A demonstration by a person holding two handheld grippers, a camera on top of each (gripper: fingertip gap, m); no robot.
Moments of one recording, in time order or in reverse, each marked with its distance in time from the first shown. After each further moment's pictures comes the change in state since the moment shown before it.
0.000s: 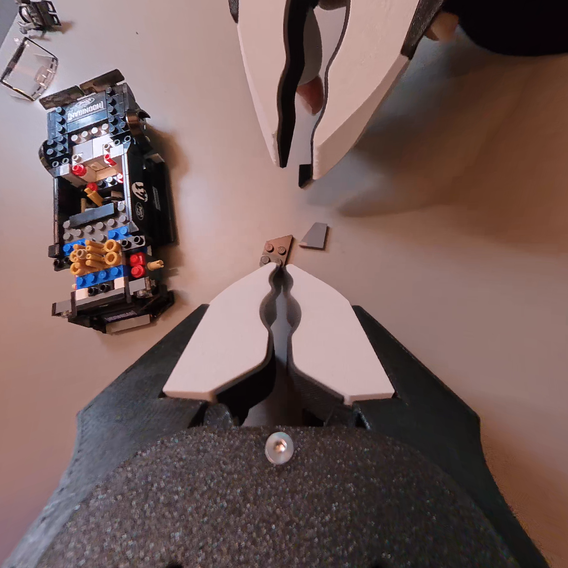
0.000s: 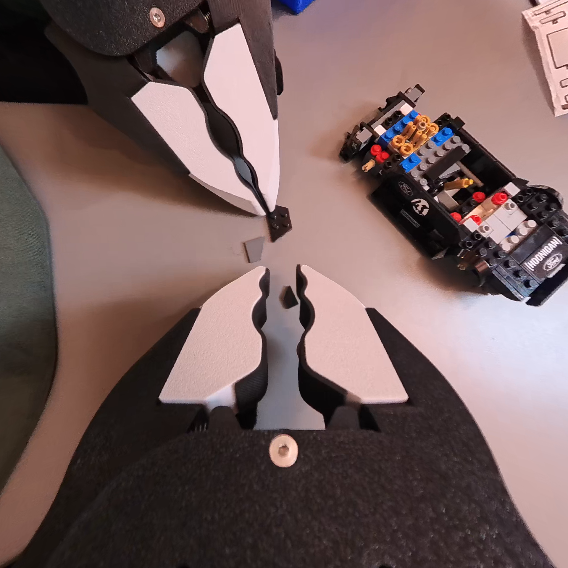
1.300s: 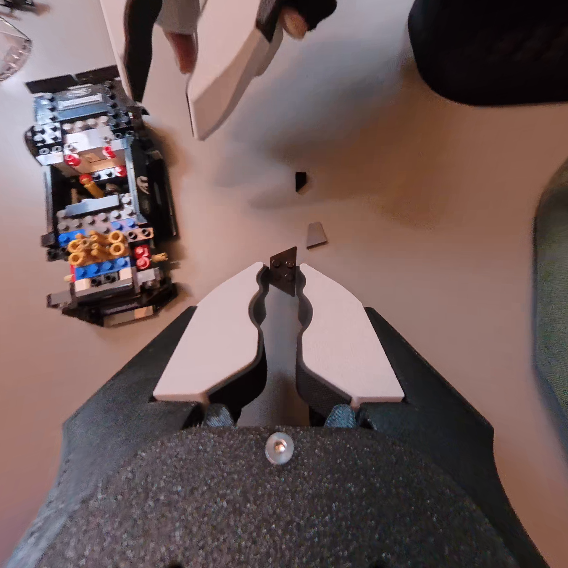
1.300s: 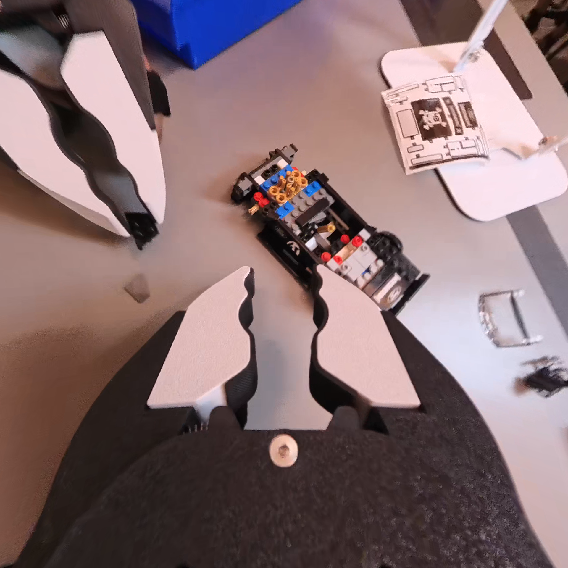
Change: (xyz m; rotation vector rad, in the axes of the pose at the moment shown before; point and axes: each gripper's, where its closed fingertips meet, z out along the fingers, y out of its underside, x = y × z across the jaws) left arm -0.003 -0.004 -0.018 0.029 0.140 -0.093; right arm 0.077 -0.029 -0.006 0.073 0.171 -0.069
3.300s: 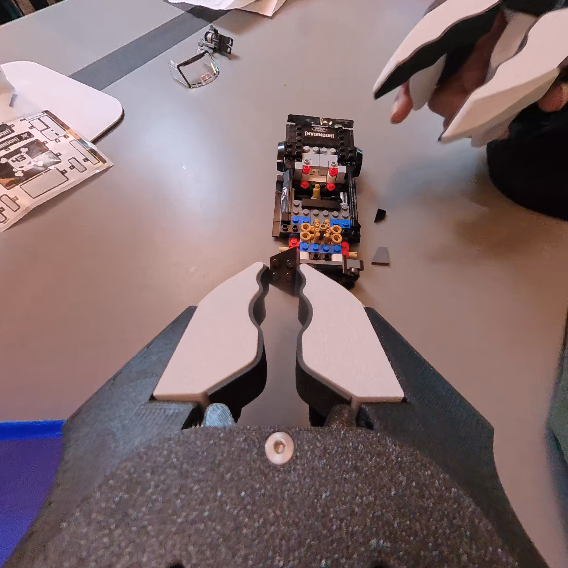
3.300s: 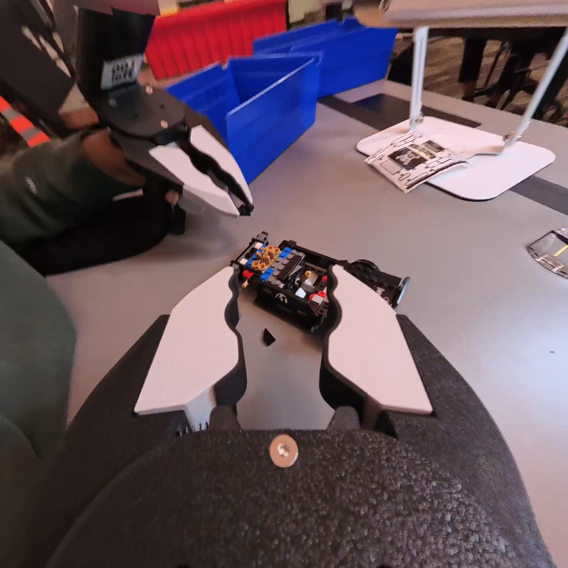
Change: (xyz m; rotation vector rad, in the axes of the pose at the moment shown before) left arm -0.048 0.003 -0.046 0.182 -0.232 -0.272; right arm -0.038 -0.007 -0.054 0.404 -0.007 0.331
